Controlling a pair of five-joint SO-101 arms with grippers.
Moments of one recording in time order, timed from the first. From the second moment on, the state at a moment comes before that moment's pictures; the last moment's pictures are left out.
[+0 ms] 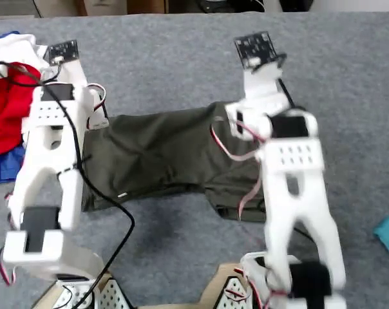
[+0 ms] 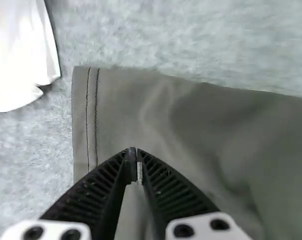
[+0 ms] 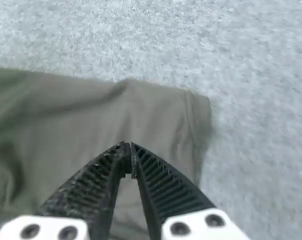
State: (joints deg) left arm -6.7 5.8 5.6 67.4 5.3; right arm -8.2 -15.7 17.2 60.8 0.7
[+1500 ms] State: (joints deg) left arm -17.4 39.0 -46.6 97.5 -7.6; right arm -0.8 74.1 -92.4 97.3 2.1
